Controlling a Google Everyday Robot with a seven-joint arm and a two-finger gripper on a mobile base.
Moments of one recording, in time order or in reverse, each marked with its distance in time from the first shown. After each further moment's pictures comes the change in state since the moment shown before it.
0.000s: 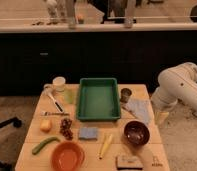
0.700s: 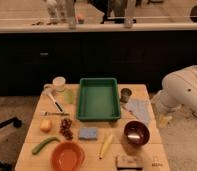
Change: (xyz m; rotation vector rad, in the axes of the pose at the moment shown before) arm -0.011 0.028 -0.027 0.049 -0.023 -0.089
